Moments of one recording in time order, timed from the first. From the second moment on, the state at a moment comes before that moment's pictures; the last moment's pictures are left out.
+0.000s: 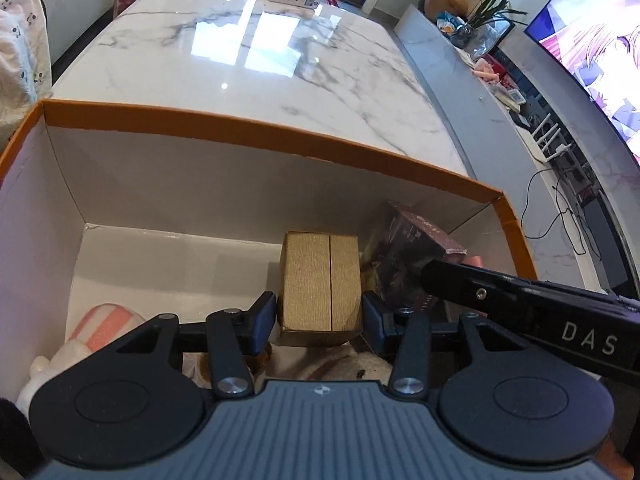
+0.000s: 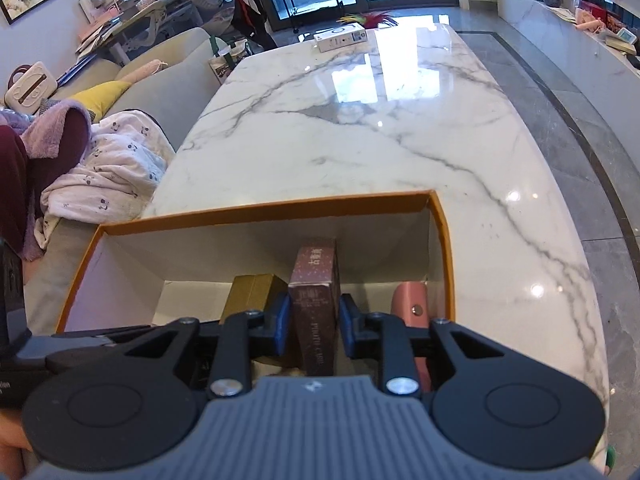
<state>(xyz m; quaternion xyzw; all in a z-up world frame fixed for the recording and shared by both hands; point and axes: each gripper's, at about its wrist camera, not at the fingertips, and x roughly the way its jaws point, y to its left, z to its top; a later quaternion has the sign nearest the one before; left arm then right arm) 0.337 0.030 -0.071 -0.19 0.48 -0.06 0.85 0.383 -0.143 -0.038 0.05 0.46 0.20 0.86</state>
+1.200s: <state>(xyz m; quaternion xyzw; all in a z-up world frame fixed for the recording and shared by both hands) 0.342 0.050 -0.076 -0.27 0.47 -0.08 0.84 0.364 -0.093 -0.069 -0.15 0.50 0.23 0.82</state>
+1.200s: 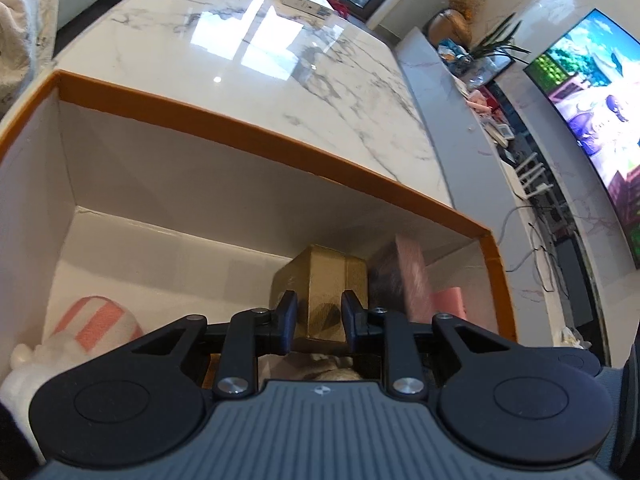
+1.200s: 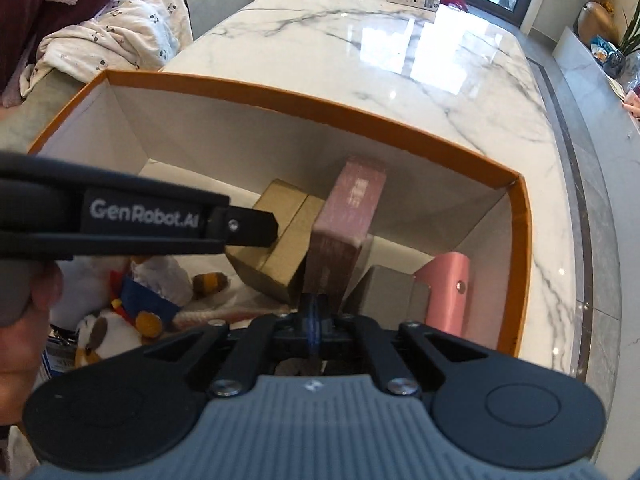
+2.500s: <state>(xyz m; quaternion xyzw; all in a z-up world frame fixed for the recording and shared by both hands) 0.304 0.036 -0.026 -0.18 0.44 -0.09 0.87 0.342 -0.131 -0.045 -0.09 0.50 0.19 0.84</state>
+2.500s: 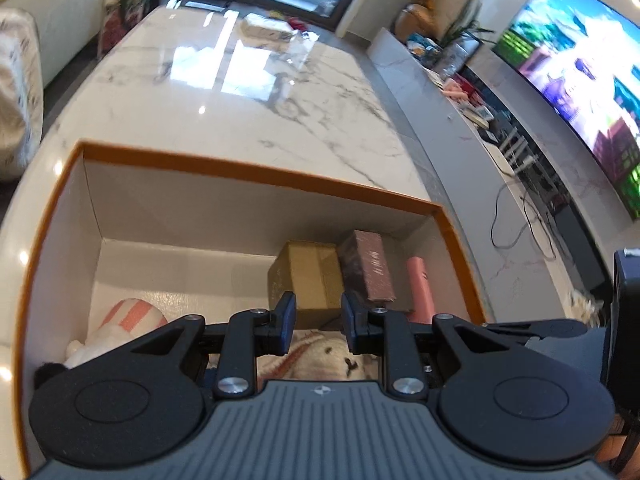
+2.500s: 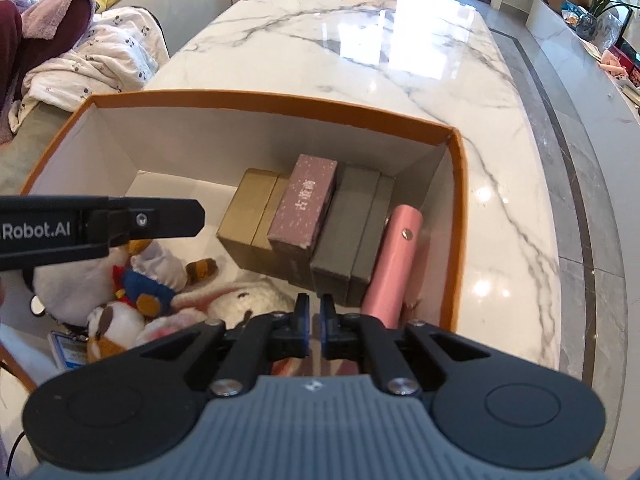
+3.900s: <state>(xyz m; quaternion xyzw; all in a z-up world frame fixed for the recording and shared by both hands) 0.261 0.021 -0.004 -0.12 0.44 -0.11 0.88 0.325 -0.132 -0.042 -0.16 0.50 0.14 0.84</state>
